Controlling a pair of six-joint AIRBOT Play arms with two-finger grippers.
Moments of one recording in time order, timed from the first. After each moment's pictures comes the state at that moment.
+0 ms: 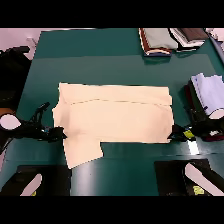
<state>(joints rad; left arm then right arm) 0.00 -0.74 0.51 1.05 -1.26 -1.49 -0.38 -1.01 0.48 -1.17 1.32 1.32</state>
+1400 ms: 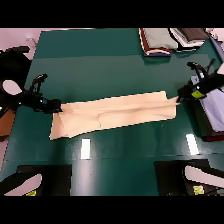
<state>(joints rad) 0.00 -1.15 0.95 1.20 -1.18 -1.46 -0.19 -1.30 1.21 -1.31 1.43 1.35</state>
